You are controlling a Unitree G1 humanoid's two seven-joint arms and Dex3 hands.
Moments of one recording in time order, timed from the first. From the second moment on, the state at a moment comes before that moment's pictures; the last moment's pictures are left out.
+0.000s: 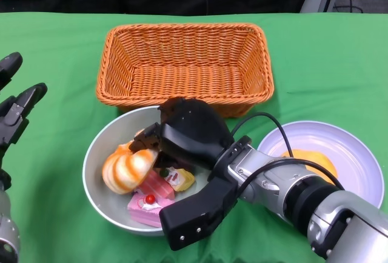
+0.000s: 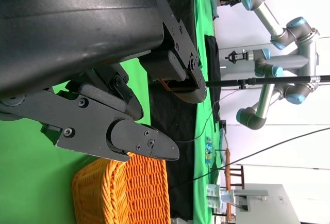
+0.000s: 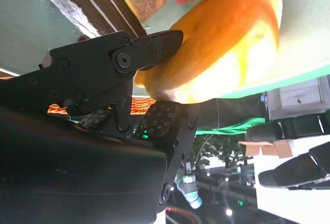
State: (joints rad) left arm -0.57 0.22 0.39 1.11 -0.27 -0.70 -0.25; right arm -0.93 0.13 0.83 1.21 -0.94 -0.44 -0.71
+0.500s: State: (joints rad) left arm -0.57 0.22 0.39 1.12 -0.27 -0.71 -0.26; right arm -0.92 0.13 0.84 1.21 -0.95 -0.44 -0.73
